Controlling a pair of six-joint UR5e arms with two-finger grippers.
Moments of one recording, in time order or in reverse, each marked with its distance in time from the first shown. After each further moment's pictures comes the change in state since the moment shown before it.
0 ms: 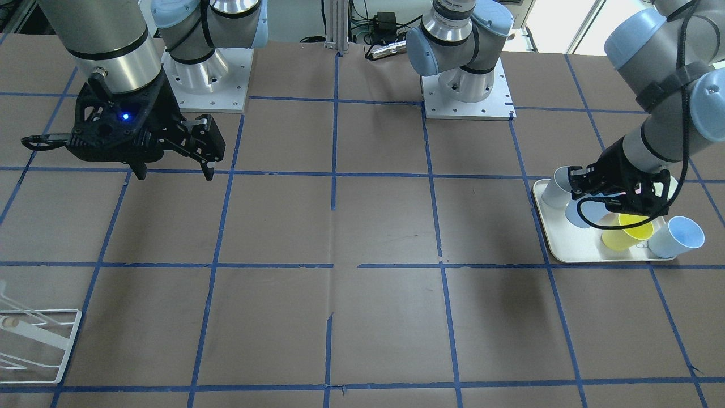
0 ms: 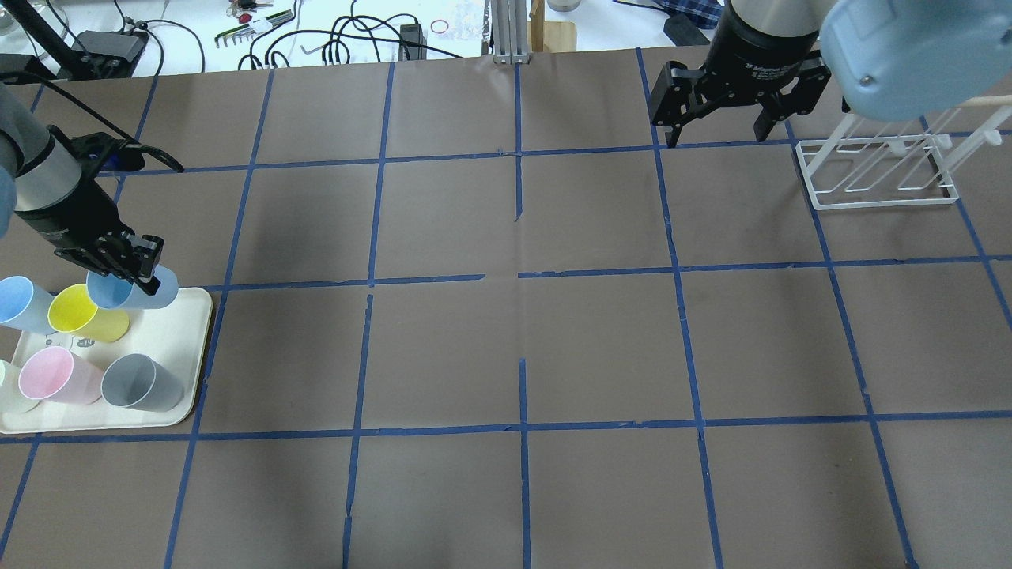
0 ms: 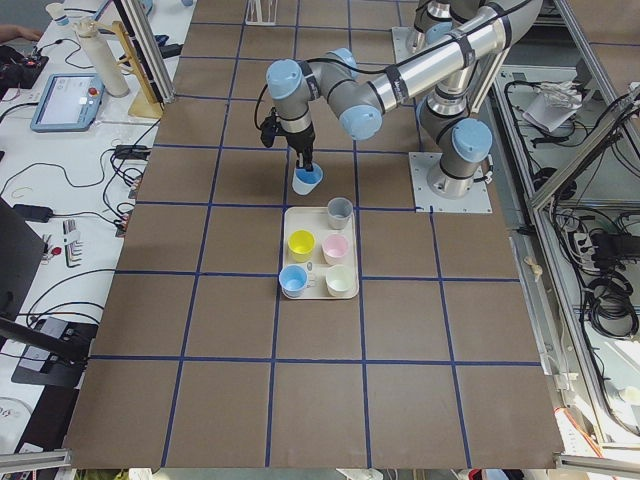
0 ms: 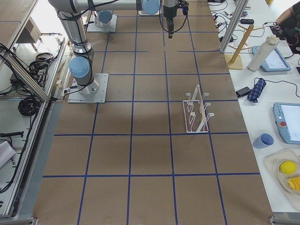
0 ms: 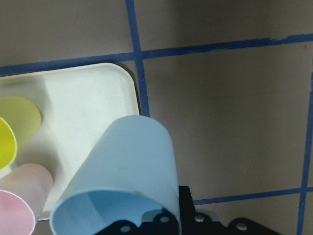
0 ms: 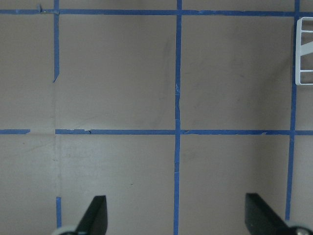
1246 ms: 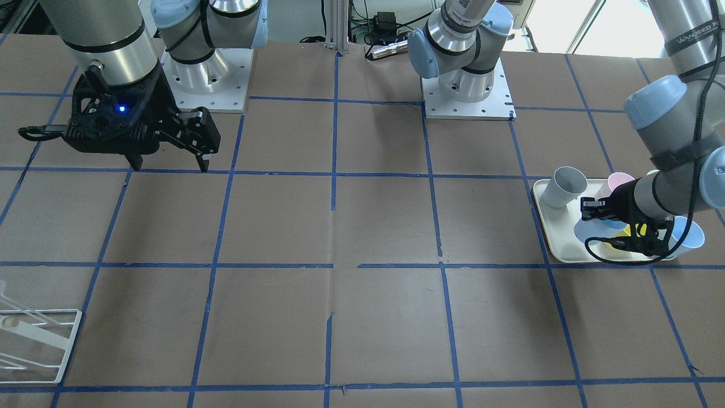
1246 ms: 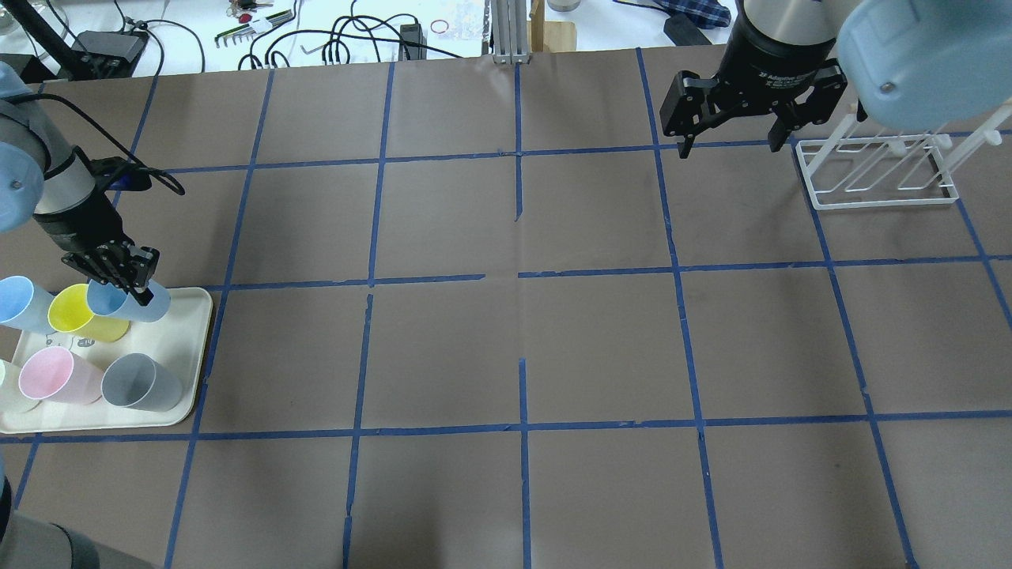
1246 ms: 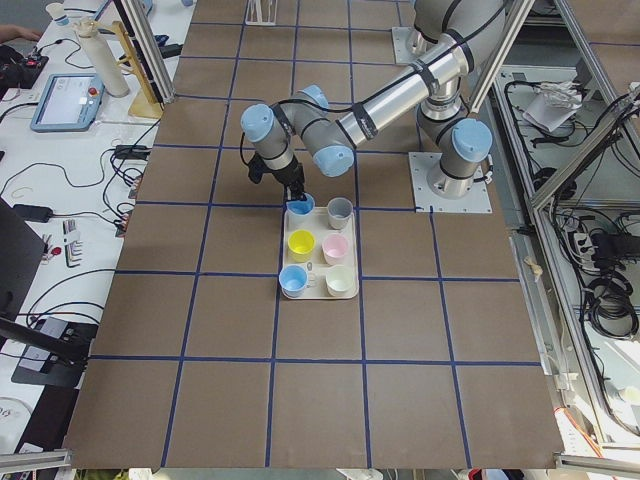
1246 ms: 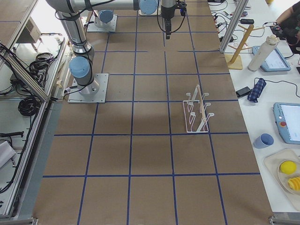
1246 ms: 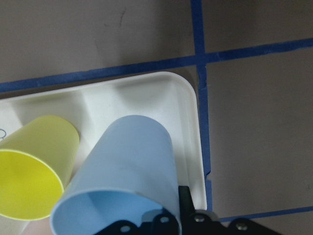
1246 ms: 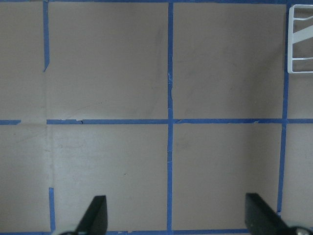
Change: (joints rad) left arm 0.041 -0.182 0.056 -0.003 0.064 0.049; right arm -0.006 -0.016 0.014 0.024 -0.015 -0.004
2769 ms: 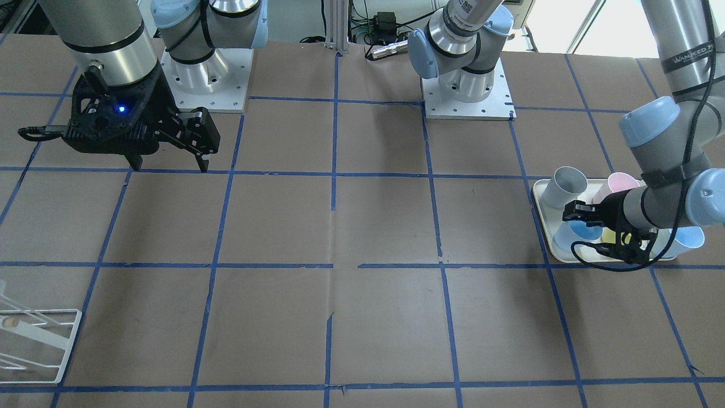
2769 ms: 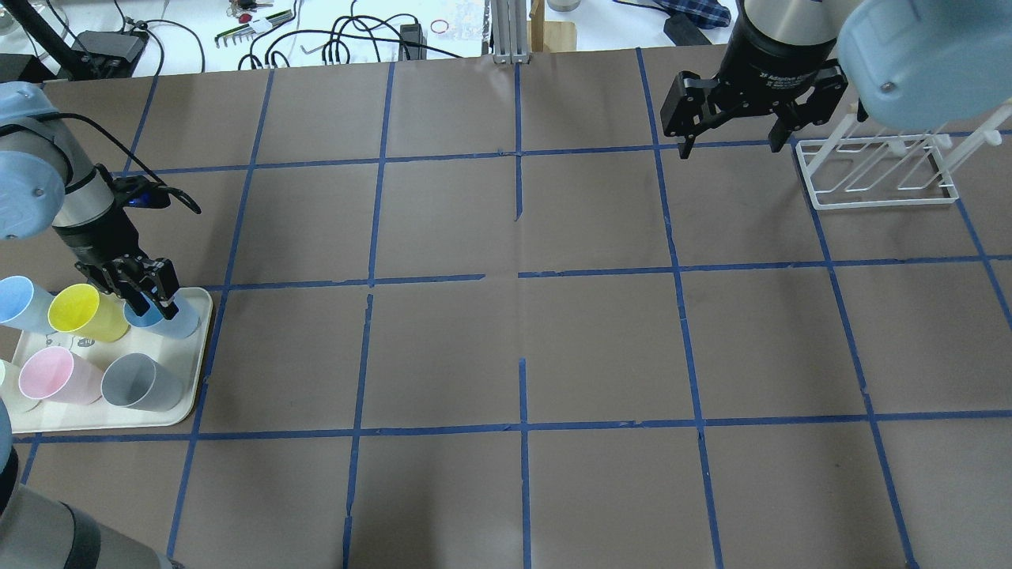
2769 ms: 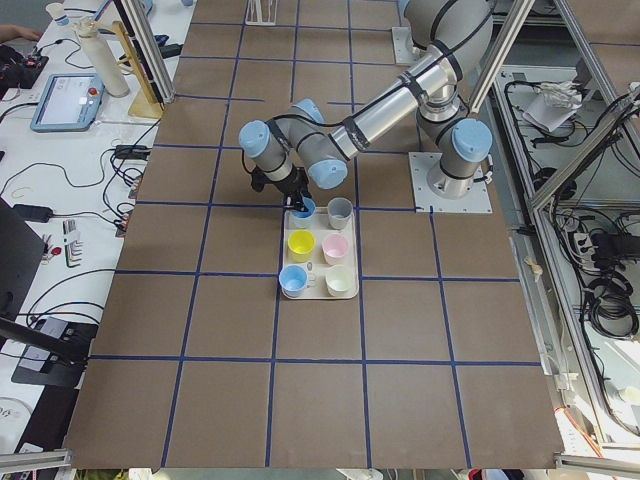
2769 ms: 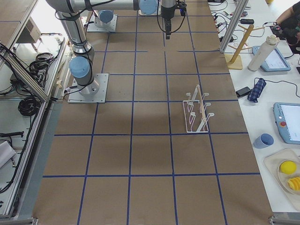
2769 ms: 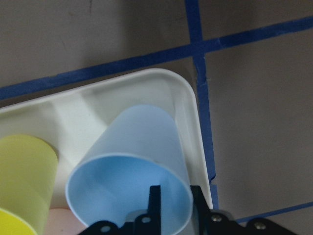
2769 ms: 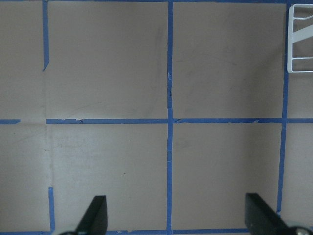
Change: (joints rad) left arm 0.001 -0.046 -0.002 -0.011 -0.002 0.074; right arm -0.001 0.000 0.001 0.001 0.000 -0.001
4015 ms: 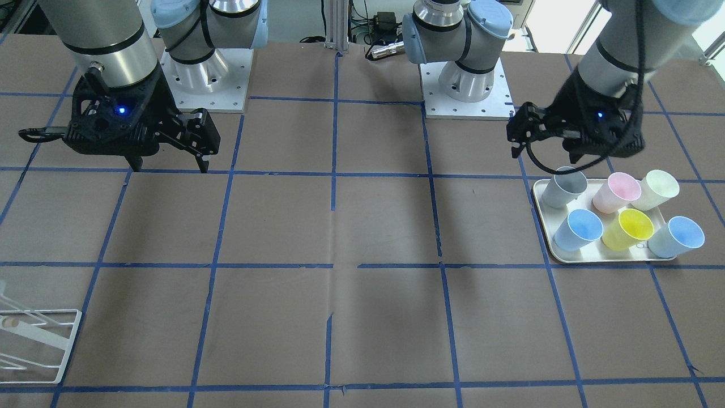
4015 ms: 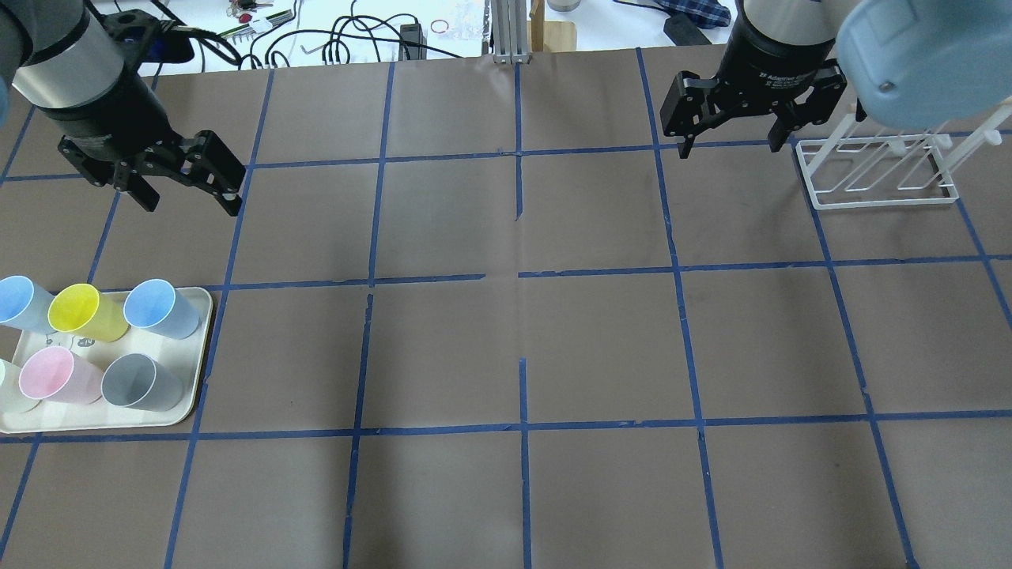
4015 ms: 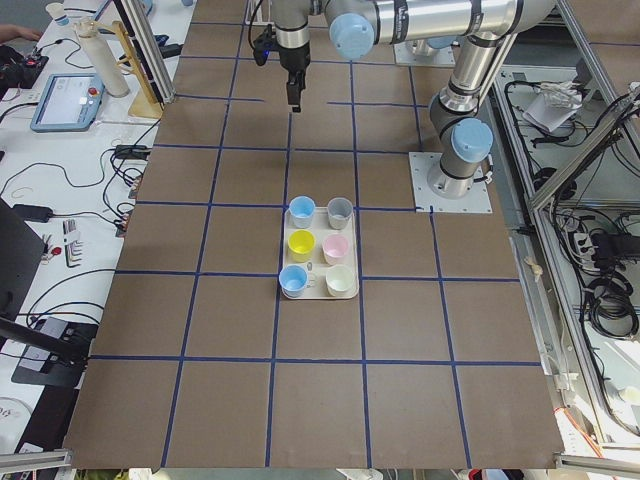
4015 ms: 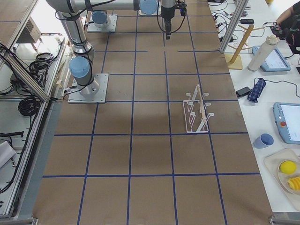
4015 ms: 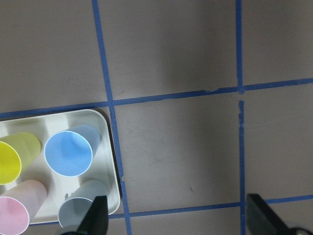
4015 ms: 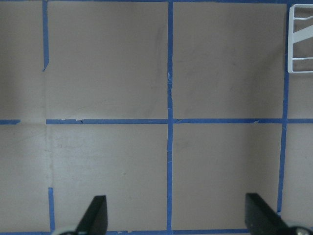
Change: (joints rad) left arm -0.359 0.398 0.129 -0.213 -0.122 -0.427; right arm 0.000 0.001 0.000 -0.001 0.000 0.000
